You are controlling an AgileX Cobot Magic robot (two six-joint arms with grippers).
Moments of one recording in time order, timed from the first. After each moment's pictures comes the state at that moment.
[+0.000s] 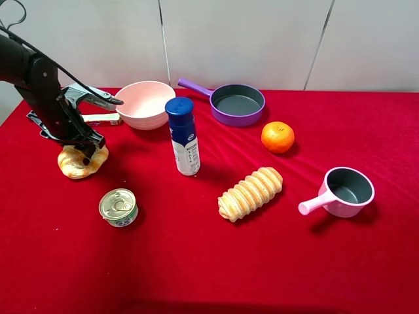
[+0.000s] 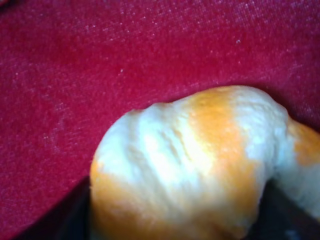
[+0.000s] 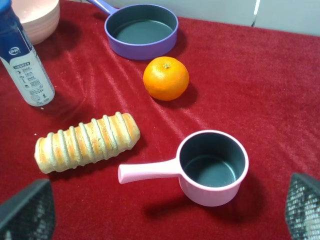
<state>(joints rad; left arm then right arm) -0.12 2.01 -1.10 0.28 0.42 0.04 0.14 0.01 -0.50 0.18 1.04 -0.19</state>
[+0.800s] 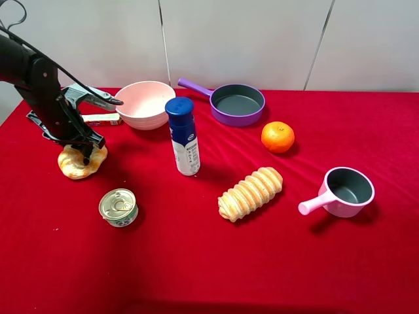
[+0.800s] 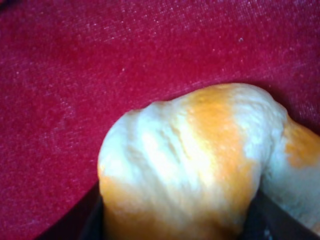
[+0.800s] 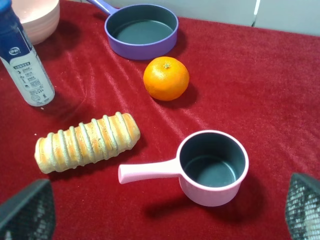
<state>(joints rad) -0.12 2.01 -1.10 0.28 0.42 0.04 0.14 0.01 -0.50 0.18 1.04 -0.19</state>
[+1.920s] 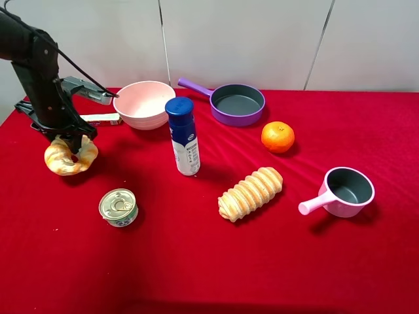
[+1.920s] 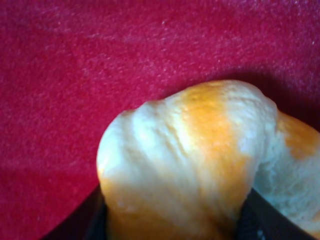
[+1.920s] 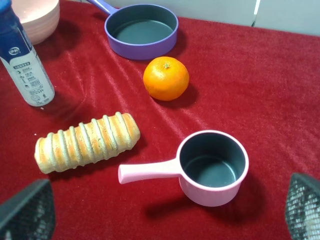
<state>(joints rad) -0.12 2.02 -1.26 0.29 0.73 0.04 0.14 0.01 -0.50 0.18 1.04 -0.19</state>
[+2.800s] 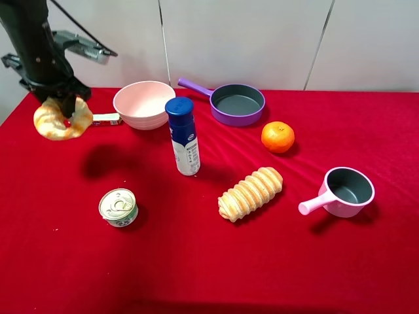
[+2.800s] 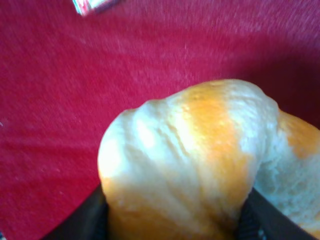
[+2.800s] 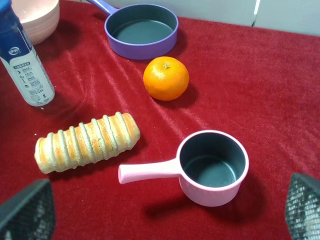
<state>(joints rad) -0.16 1.95 -1.50 0.28 0.99 0.12 0.14 0.01 -0.50 0.18 1.04 -0.19</state>
